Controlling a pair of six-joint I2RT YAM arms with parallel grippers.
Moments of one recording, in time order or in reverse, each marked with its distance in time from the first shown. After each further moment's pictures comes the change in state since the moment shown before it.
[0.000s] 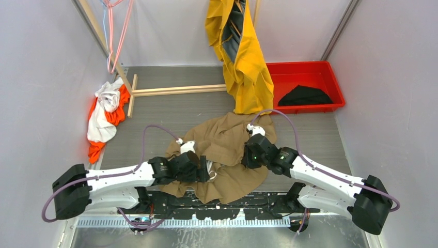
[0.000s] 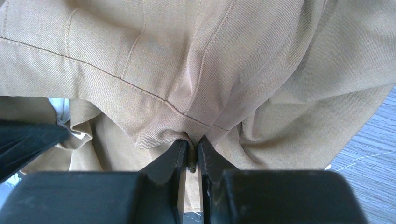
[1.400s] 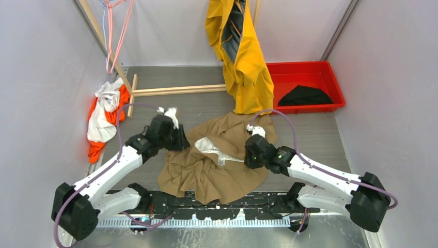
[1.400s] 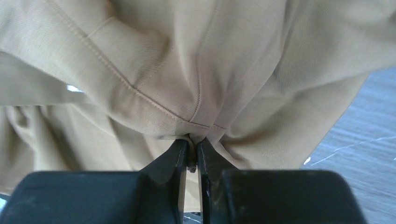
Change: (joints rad) left arm 0.627 -0.019 0.246 -0.046 0.261 0.509; right arm 0.002 0.012 0.042 -0.043 0.074 -0.026
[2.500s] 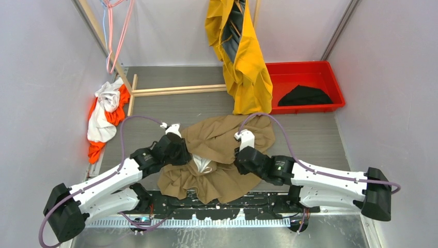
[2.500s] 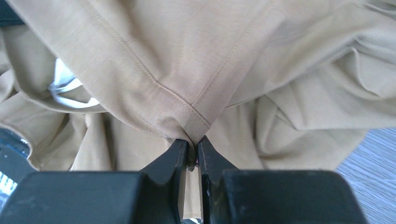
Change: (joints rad) left arm -0.320 -0.115 -0.196 -0.007 -0.241 -0.269; right arm 0.330 -0.019 -0.003 0.108 0.213 -0.035
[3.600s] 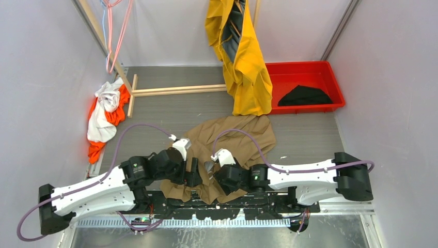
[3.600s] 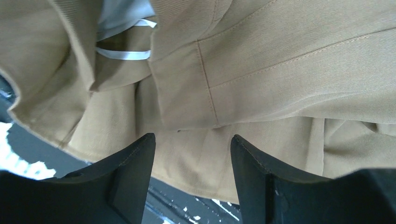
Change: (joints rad) left arm -0.282 -0.181 0.079 -0.276 0.117 -0.044; right arm 0.215 0.249 0.079 -0.048 -0.030 -0.002
